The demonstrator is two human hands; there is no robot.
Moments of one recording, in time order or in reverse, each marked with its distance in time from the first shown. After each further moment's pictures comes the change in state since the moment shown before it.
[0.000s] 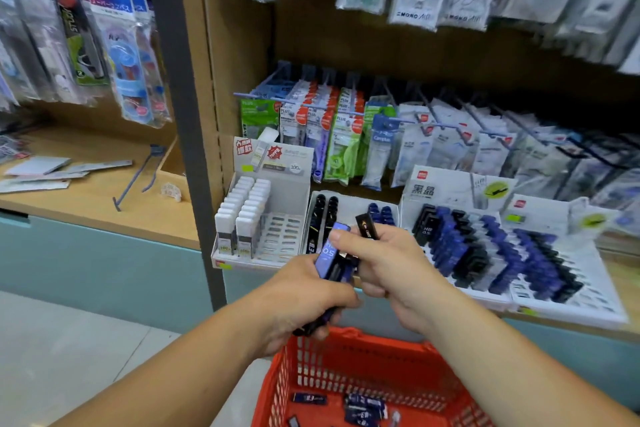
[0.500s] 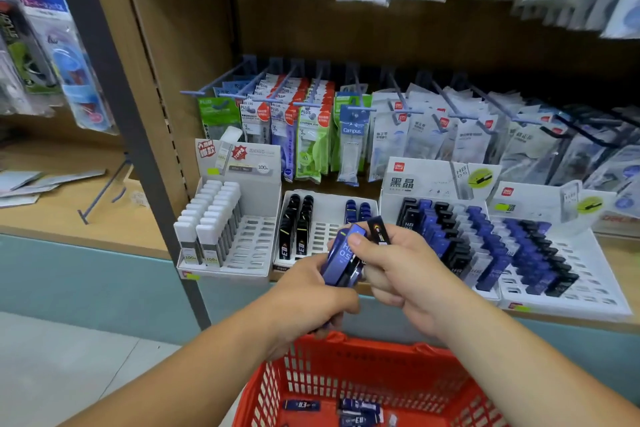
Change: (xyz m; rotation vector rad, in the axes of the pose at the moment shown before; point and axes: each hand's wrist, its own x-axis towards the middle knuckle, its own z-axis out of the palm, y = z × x) left_hand 0.042 -0.004 0.041 0.068 0.011 0.039; right_hand 0.014 0.019 -0.065 0.073 -0.022 0.035
